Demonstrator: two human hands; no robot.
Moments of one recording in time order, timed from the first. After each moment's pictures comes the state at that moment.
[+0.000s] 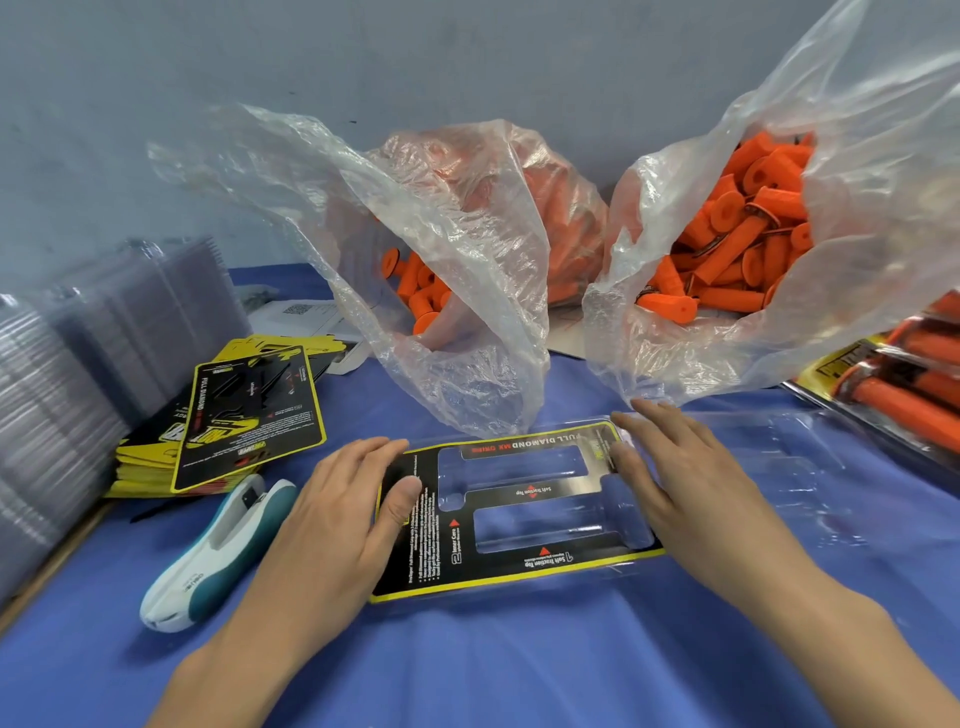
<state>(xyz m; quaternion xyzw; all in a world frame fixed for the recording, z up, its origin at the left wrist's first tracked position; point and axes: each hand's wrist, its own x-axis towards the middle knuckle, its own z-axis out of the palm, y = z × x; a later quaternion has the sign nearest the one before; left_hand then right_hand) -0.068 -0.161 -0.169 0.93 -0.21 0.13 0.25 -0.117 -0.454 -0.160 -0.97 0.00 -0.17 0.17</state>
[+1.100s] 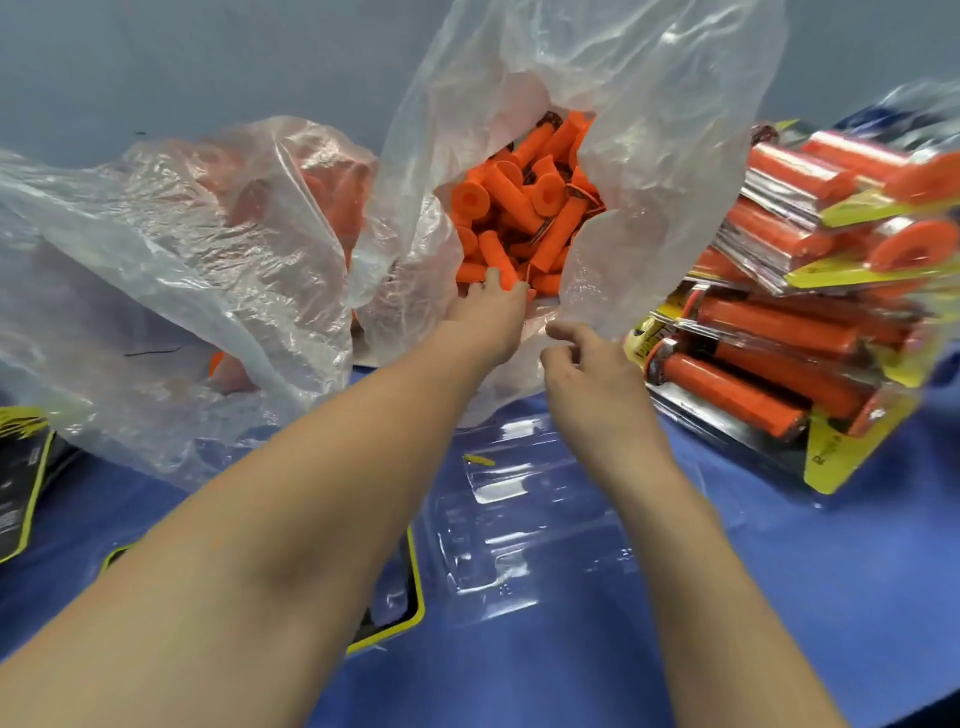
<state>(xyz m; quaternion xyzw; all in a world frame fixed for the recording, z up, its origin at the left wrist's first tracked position) 0.092 -0.531 -0.123 0.94 -0.33 0.09 -0.04 -0.075 -0.565 -0.135 -0.81 0.20 -0.26 0.49</state>
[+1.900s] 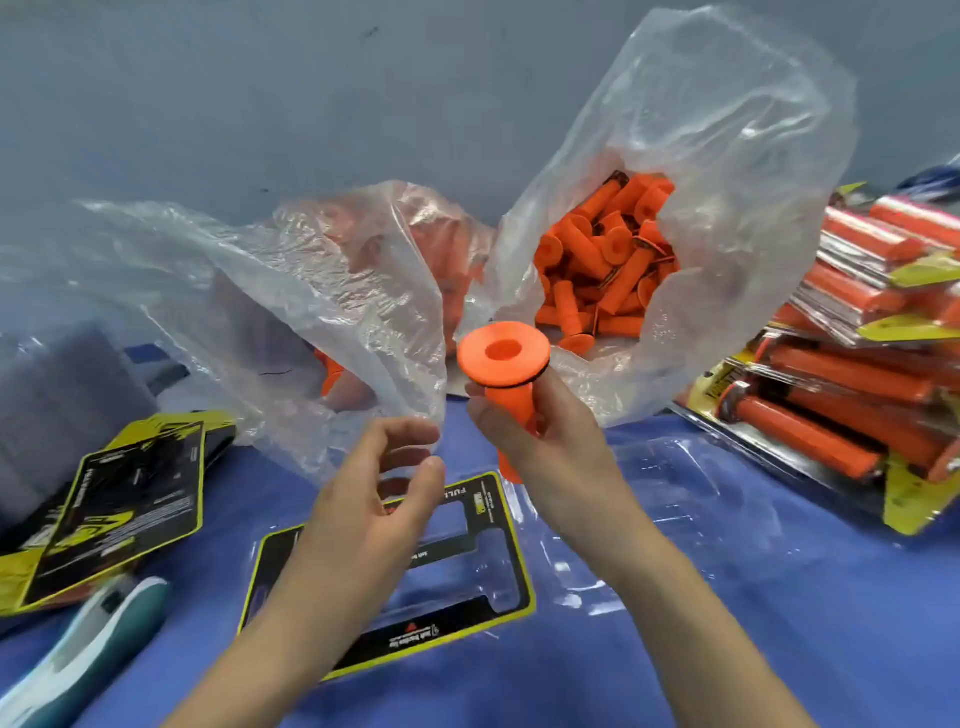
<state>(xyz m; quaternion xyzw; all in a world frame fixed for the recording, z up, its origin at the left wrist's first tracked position) -0.076 -0.301 -0.121 0.79 -0.23 0.07 0.56 -0.088 -0.470 -0.121 -0.70 -0.09 -0.24 0.67</state>
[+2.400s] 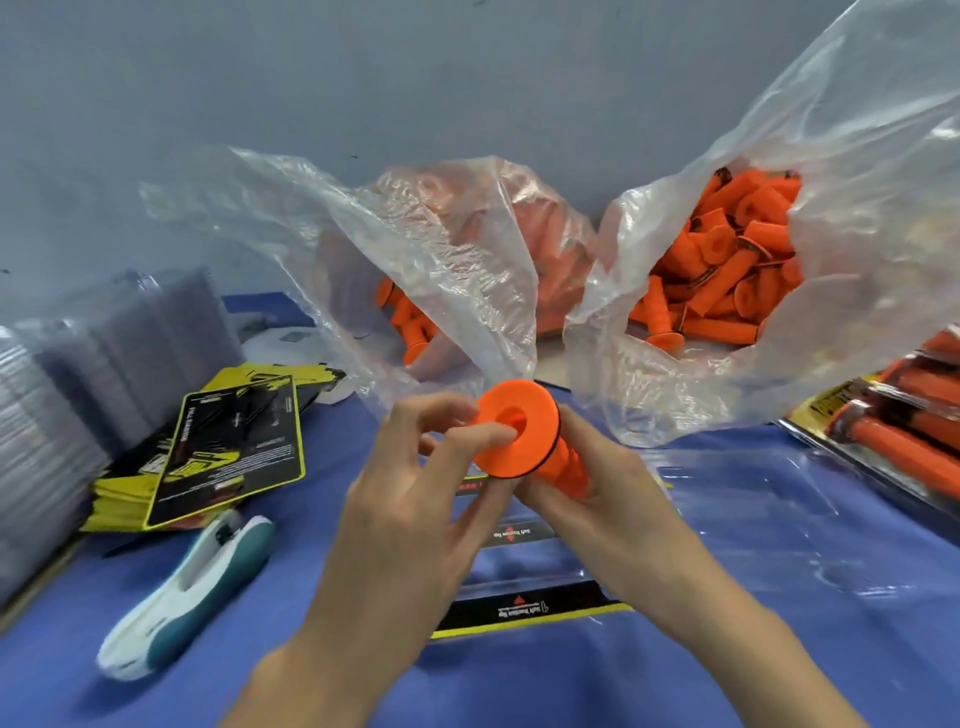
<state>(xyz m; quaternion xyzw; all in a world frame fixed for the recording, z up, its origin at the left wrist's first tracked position) -0.087 -0.247 -0.118 0.80 -0.33 0.37 0.34 -0.096 -0.415 -0.133 -0.79 -0.18 -0.16 0.57</state>
